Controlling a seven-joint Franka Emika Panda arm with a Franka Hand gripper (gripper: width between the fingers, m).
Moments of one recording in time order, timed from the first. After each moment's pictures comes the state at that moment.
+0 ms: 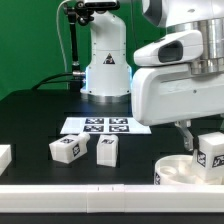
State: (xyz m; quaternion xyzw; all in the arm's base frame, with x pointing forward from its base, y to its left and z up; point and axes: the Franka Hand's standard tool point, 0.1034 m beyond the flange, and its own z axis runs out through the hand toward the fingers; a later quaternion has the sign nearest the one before) arm 0.647 0.100 0.076 -1.00 -0.05 -0.07 0.05
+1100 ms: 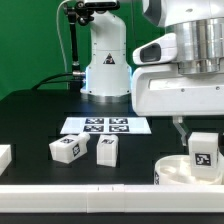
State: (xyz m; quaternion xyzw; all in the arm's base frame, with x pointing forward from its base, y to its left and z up) arm 0.642 0.101 0.075 -0.94 0.32 -0.04 0.07
